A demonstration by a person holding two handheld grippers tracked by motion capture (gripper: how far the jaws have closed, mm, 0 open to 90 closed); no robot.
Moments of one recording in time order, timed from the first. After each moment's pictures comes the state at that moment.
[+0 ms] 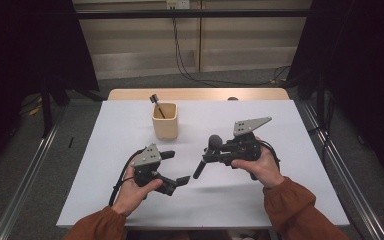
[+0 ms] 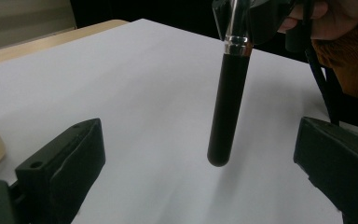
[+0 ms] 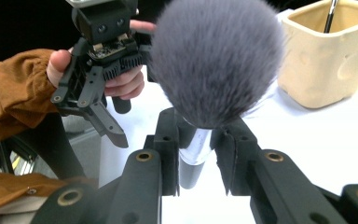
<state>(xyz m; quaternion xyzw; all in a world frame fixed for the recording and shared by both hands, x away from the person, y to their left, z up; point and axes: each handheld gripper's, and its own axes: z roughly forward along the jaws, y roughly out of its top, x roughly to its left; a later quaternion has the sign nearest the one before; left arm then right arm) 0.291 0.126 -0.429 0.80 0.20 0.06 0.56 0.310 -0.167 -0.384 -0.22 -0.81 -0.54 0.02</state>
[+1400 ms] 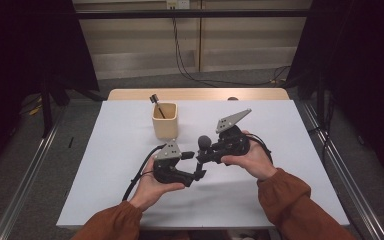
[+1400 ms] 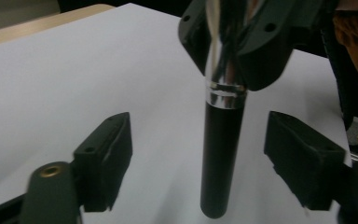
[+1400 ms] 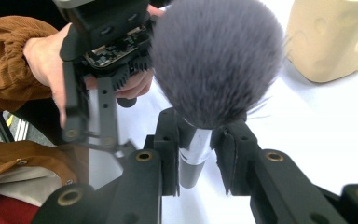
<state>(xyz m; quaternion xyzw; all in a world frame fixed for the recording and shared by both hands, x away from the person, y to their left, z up) 0.307 0.085 -0.439 0.83 0.19 0.04 0.53 0.324 -0.140 -0.375 -0.22 -0.87 -0.45 0.03</state>
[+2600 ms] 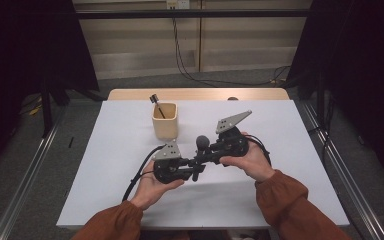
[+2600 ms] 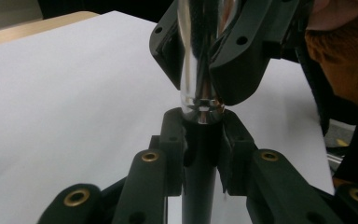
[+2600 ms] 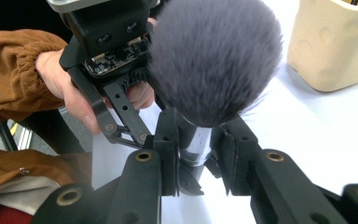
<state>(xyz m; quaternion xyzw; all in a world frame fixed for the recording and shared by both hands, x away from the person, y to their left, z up) 0.305 0.085 -0.437 0.81 0.17 0.01 0.56 0.323 -0.139 -0.378 -0.21 -0.85 -0.47 0.03</state>
